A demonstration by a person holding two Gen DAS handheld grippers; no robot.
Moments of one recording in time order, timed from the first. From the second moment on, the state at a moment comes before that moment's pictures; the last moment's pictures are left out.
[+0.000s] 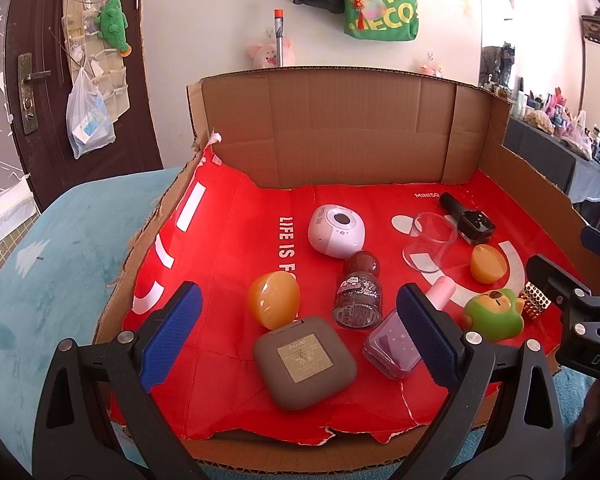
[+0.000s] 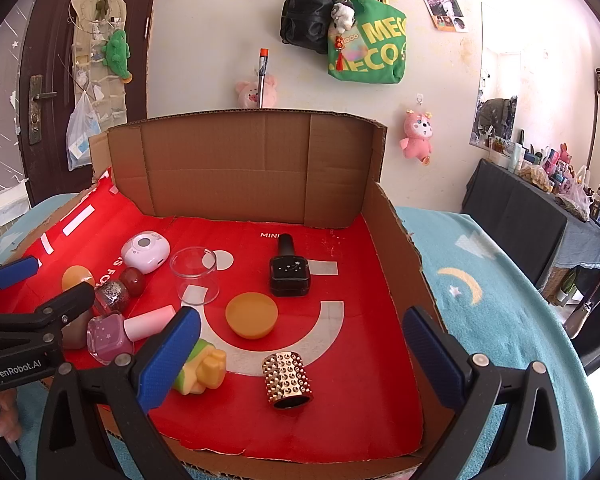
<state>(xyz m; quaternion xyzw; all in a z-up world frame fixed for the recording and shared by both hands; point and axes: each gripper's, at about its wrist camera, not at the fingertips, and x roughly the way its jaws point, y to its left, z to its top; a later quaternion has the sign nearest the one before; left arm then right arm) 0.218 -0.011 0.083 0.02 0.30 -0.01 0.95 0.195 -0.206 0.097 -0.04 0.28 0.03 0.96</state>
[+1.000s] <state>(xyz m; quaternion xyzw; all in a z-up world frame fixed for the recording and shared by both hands) 0.125 0.002 0.089 -0.04 0.33 -0.03 0.94 0.099 -0.229 0.113 -0.01 0.31 0.05 0.95</state>
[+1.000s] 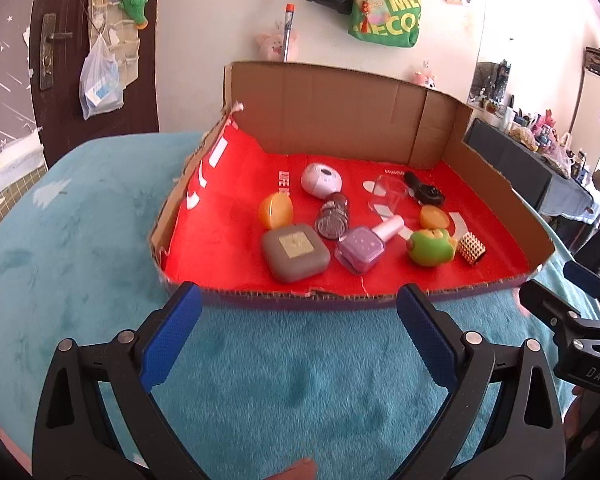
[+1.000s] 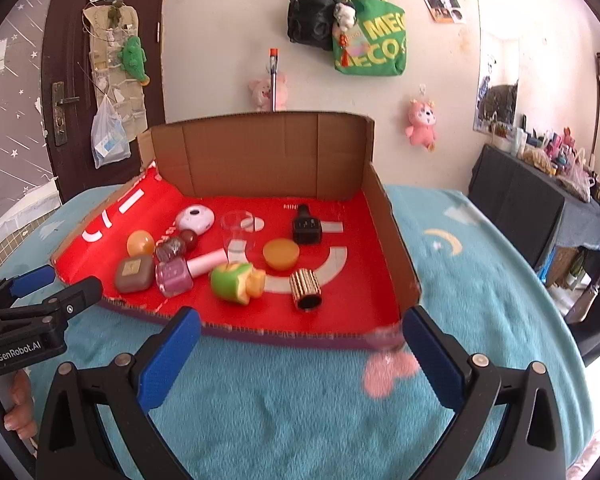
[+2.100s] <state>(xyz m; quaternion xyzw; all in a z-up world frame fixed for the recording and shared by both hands) 0.134 -0.020 0.042 0.01 0.42 -0.01 0.91 0.114 -0.240 0.055 0.00 0.44 0.02 0.90</state>
